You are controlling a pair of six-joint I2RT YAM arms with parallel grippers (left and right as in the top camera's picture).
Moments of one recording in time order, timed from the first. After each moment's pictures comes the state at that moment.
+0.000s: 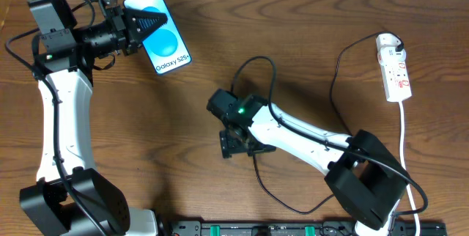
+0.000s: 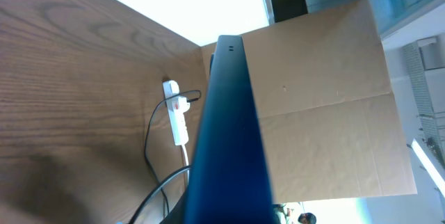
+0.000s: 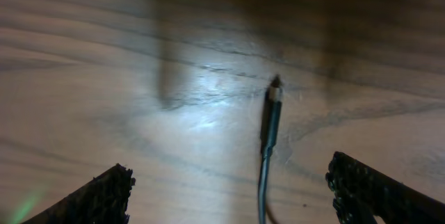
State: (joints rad) left arm 0.29 1.62 1.41 -0.39 1.38 -0.65; right arm 0.91 1.94 1.34 -0.95 -0.08 0.78
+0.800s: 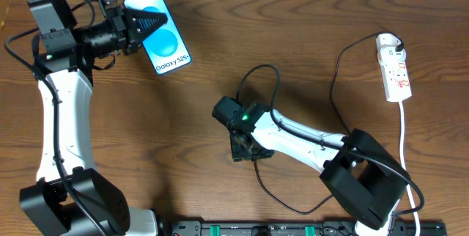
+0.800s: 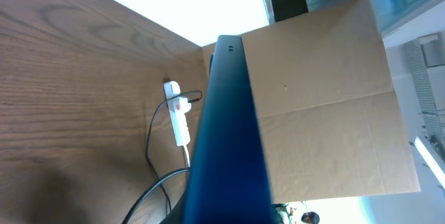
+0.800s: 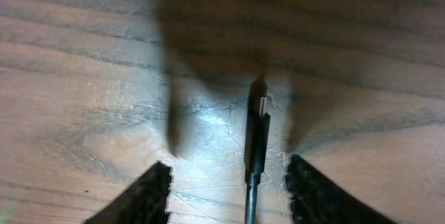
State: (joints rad) left arm 0.29 1.62 1.41 -0.39 1.37 -0.64; right arm 0.91 1.94 1.25 -0.87 -0.08 0.81
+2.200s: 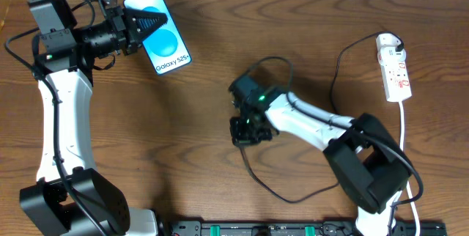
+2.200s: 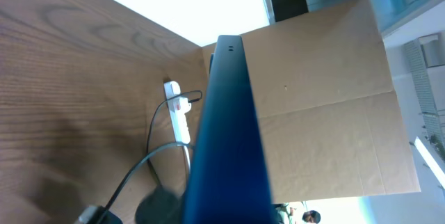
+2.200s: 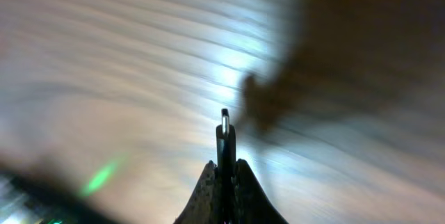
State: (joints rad) left arm 0.29 1.62 1.41 -0.39 1.37 -0.64; right arm 0.73 1.97 1.25 -0.67 -0.48 0.61
